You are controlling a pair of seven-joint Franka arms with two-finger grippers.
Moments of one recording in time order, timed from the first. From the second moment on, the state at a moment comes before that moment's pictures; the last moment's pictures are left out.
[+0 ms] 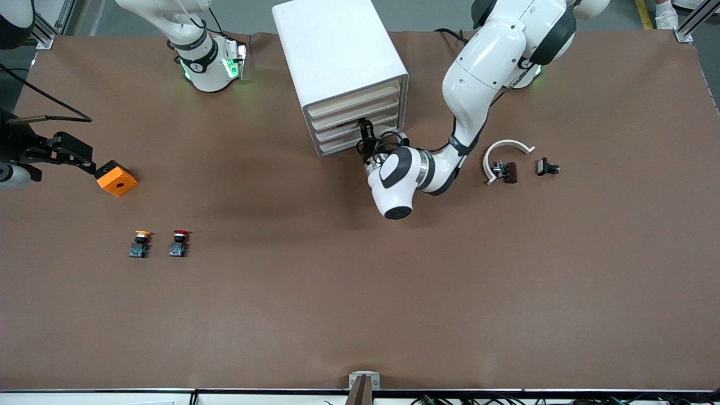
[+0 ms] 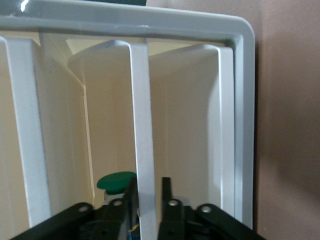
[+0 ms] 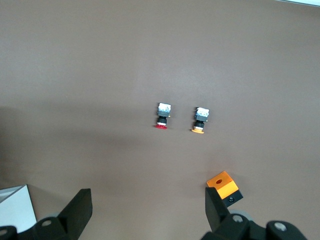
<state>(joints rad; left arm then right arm) -0.61 0.94 -0.13 -1.45 -0.85 1.49 -2.23 -0.04 0.14 0.07 -1.37 -0.04 1.51 -0.12</state>
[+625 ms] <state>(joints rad) -0.44 0.95 -0.09 -1.40 -0.89 1.52 -2.20 -0.02 0.14 0.07 -1.37 -0.04 1.56 -0.12</state>
